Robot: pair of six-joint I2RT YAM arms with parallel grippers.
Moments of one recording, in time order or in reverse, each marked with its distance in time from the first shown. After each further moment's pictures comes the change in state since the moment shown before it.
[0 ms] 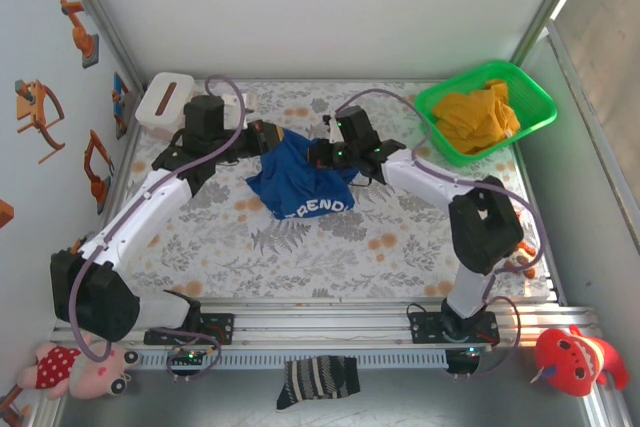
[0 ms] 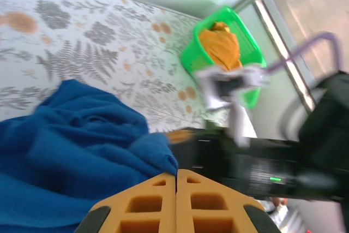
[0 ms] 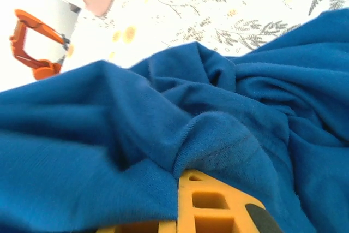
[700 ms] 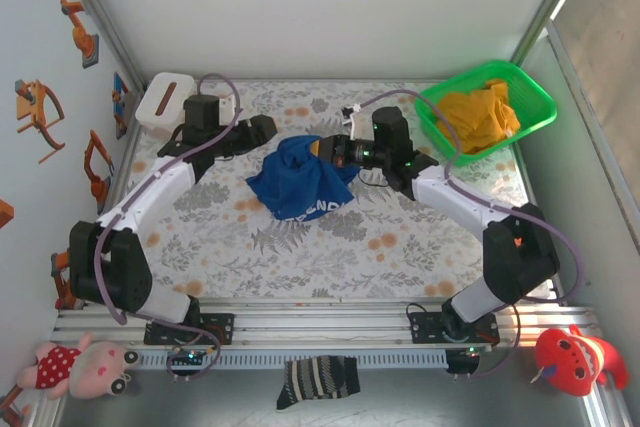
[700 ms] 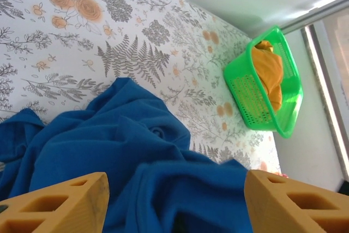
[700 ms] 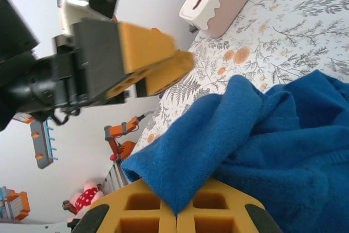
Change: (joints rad) left arm 0.093 0.126 -0.011 0.051 0.003 -0.077; right arm -0.077 -0.191 -0.214 0.341 -0.335 0.110
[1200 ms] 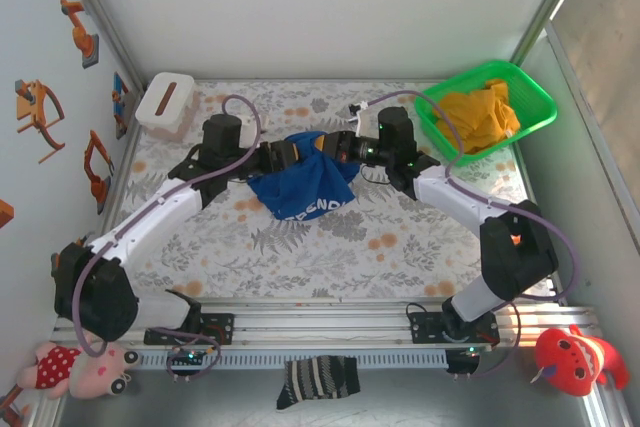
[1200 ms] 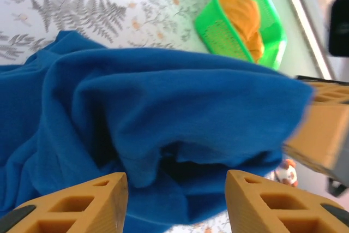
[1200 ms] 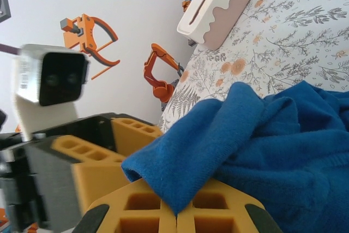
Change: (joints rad) left arm -0.187 -0.096 -0.105 0.002 -0.056 0.039; right arm -0.030 0.015 -0.021 0.081 -0.003 0.069
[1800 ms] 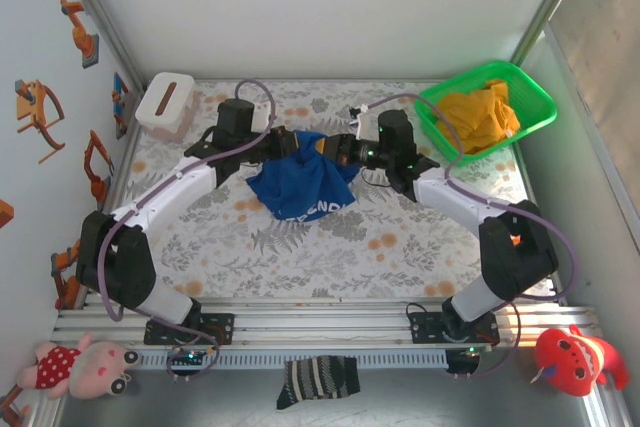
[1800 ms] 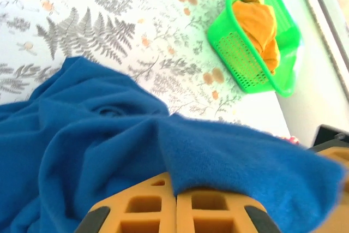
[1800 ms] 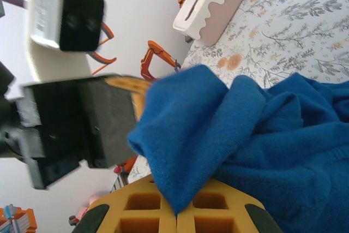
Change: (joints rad) left arm 0.000 0.169 0.172 -0.011 -0.014 0.042; right arm -0.003 0.000 -0.030 0.011 0.003 0.002
